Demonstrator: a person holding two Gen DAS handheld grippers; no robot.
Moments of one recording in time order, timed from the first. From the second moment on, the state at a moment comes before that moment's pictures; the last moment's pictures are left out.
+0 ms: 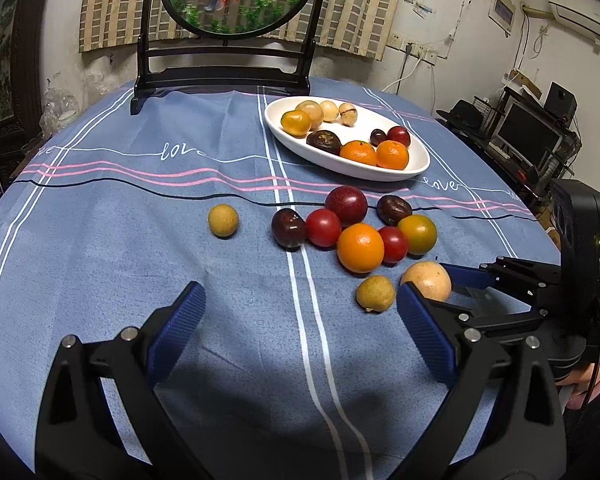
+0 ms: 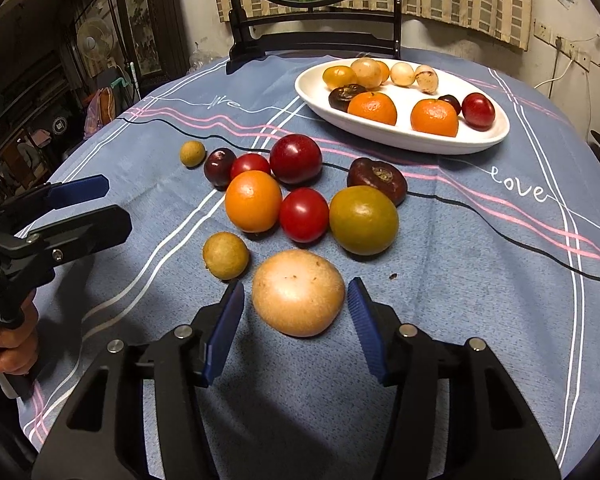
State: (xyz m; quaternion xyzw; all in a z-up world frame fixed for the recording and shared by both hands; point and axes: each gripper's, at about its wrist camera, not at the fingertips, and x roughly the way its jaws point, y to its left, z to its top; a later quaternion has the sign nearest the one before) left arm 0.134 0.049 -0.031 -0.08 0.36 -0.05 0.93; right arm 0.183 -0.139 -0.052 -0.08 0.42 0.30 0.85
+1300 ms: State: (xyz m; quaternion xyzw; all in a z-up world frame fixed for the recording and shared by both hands) left arm 0.170 -0.012 -0.055 -0.01 0.44 -0.14 0.89; right arm 0.185 -0.179 -0.029 0.01 0.40 0.28 0.87
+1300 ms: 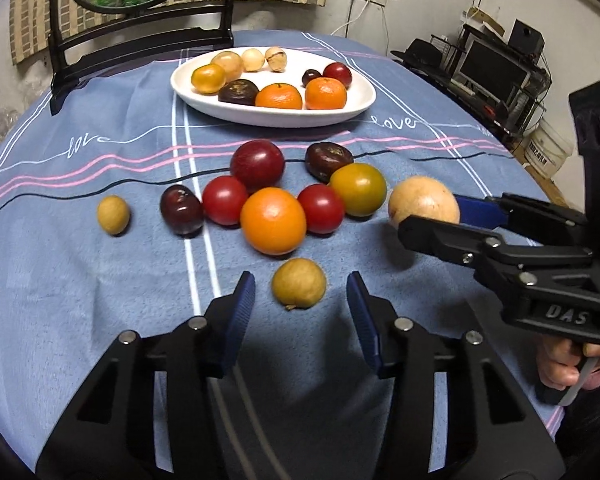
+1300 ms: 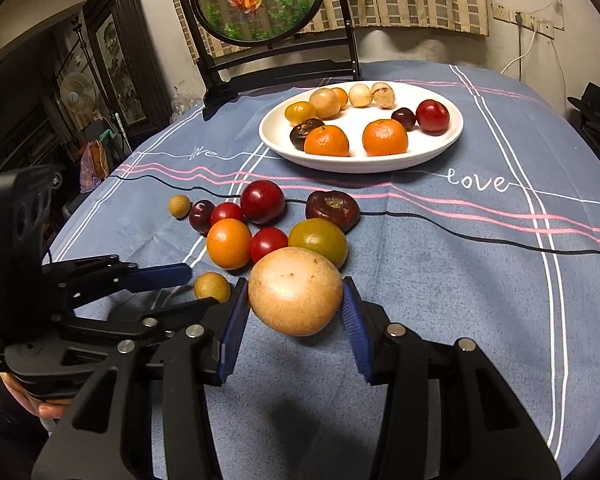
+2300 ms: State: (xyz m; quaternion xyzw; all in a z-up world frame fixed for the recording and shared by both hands) left arm 0.175 -0.014 -0.059 -0.01 0.44 -0.13 0.89; right arm 0.185 -0.182 -0.028 0.02 0.41 0.28 0.87
